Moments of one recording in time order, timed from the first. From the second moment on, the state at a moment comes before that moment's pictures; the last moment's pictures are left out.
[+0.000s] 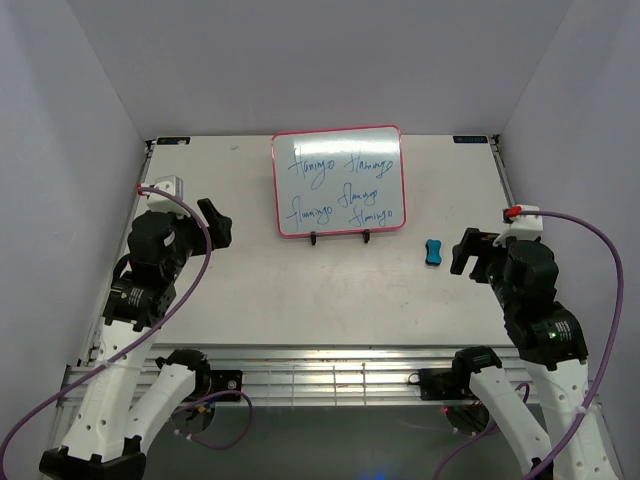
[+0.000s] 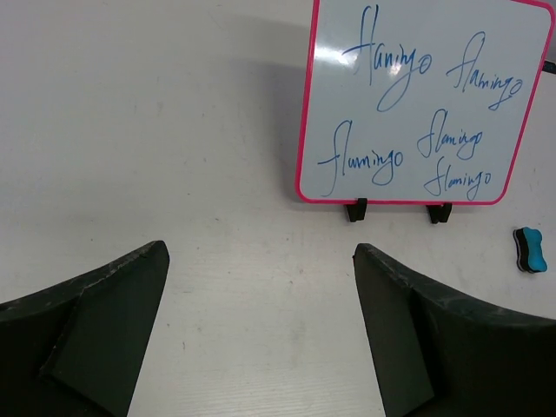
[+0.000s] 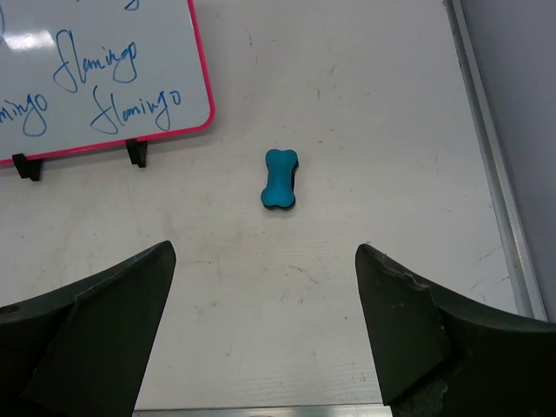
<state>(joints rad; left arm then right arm) -0.22 0.74 0.96 -0.55 -0.08 -0.33 0.24 0.53 0.91 -0.78 0.20 0.17</state>
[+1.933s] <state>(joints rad) -0.07 2.35 1.52 0.84 1.29 -0.90 0.24 0.46 0.83 -0.73 -0.46 0.15</state>
